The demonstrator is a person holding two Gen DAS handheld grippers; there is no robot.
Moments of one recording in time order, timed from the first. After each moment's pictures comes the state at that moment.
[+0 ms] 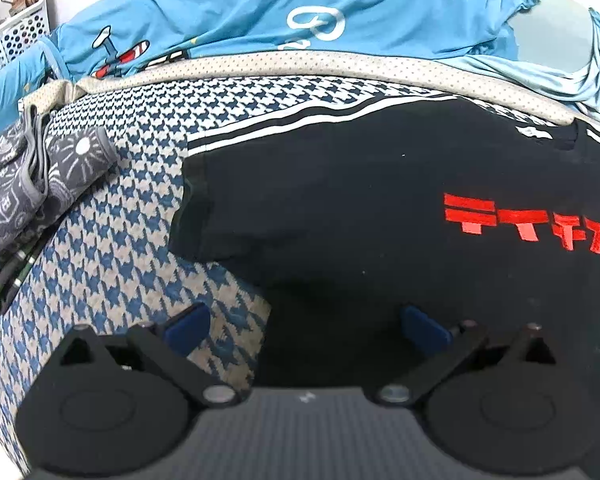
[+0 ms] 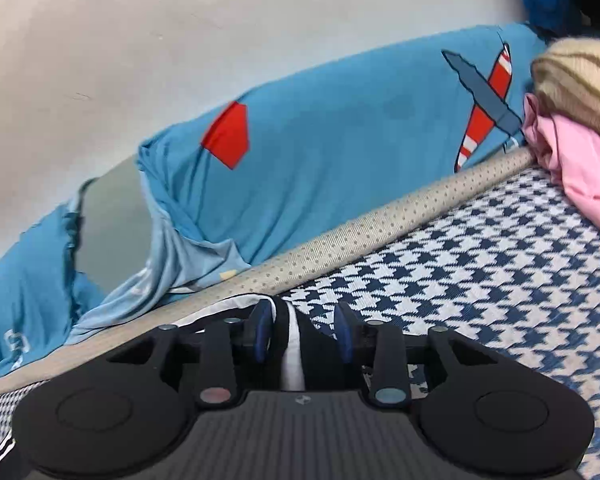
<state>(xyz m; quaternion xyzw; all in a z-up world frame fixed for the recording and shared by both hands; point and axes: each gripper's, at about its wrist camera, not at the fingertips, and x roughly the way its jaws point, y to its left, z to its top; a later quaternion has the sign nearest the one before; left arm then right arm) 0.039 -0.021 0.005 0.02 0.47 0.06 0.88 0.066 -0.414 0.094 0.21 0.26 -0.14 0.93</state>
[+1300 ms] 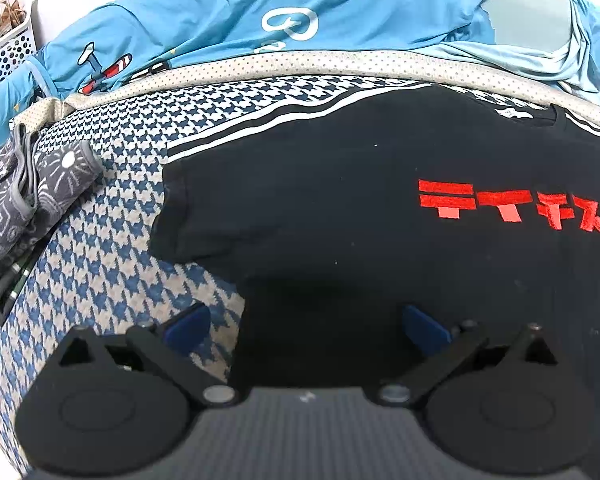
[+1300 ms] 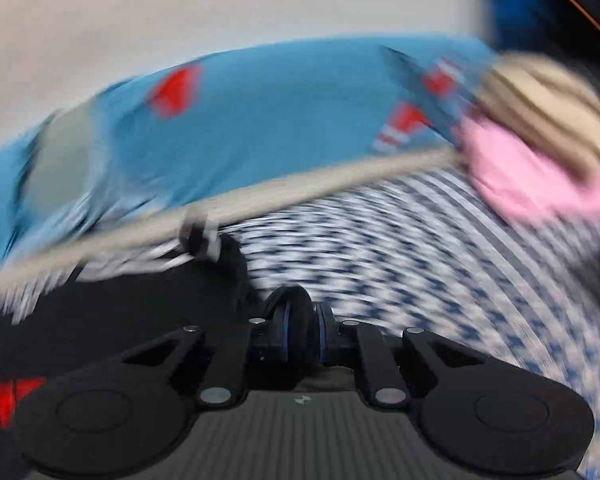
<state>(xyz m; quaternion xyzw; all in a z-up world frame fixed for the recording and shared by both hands) 0.036 -0.037 0.000 0.05 0.47 0.05 0.88 0.014 -0.447 0.067 0.17 0.31 -0.24 0.90</state>
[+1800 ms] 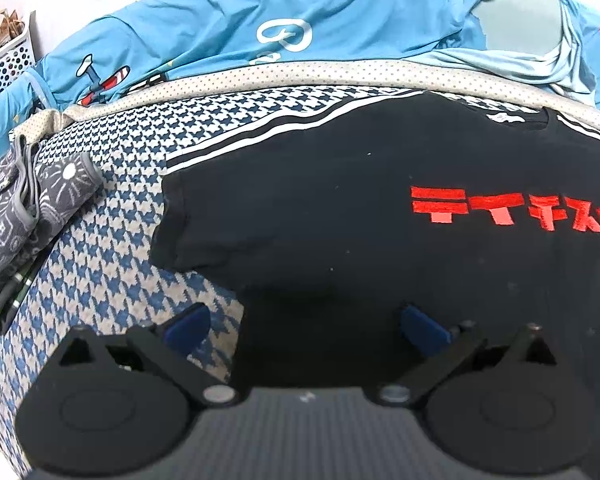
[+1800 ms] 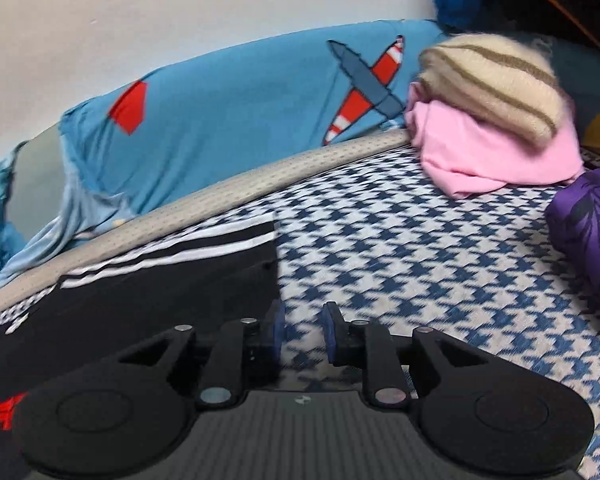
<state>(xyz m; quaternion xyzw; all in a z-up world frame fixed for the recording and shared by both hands) 0.031 -0.040 0.004 0.06 0.45 0.03 0.89 -0.011 -0.446 0.075 0.17 0.33 -0.23 0.90</state>
